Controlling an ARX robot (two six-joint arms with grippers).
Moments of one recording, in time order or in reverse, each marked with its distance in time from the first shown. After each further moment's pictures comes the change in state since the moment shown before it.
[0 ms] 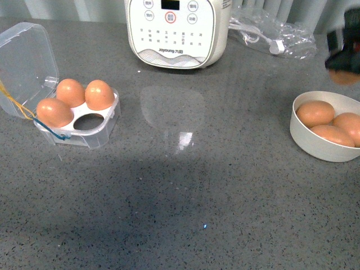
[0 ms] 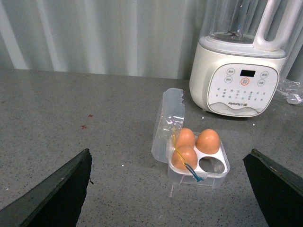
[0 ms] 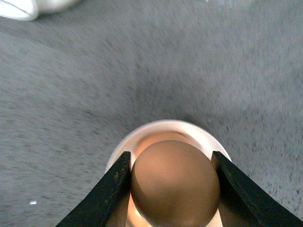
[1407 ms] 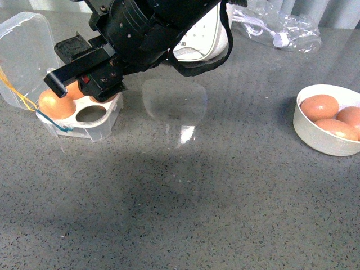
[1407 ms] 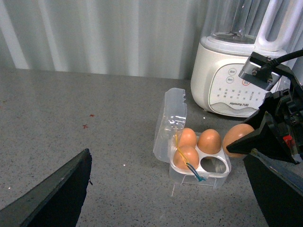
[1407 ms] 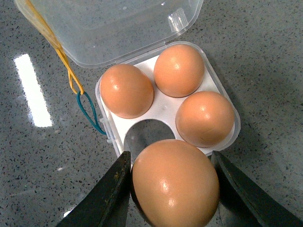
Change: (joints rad) left arm 0.000 0.000 0.000 0.000 0.000 0.000; right arm 0.434 0.529 0.502 -0.043 -0.388 -0.240
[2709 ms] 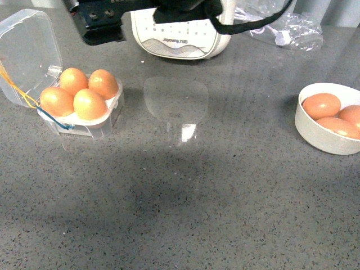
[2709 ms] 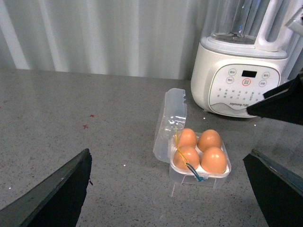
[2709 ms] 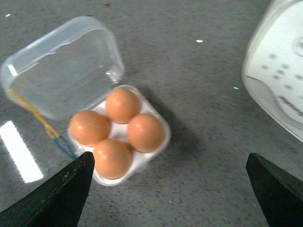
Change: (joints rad) left arm 0.000 0.000 0.000 0.000 0.000 0.000; right arm -0.061 -0.179 -0.150 0.153 0.114 0.232
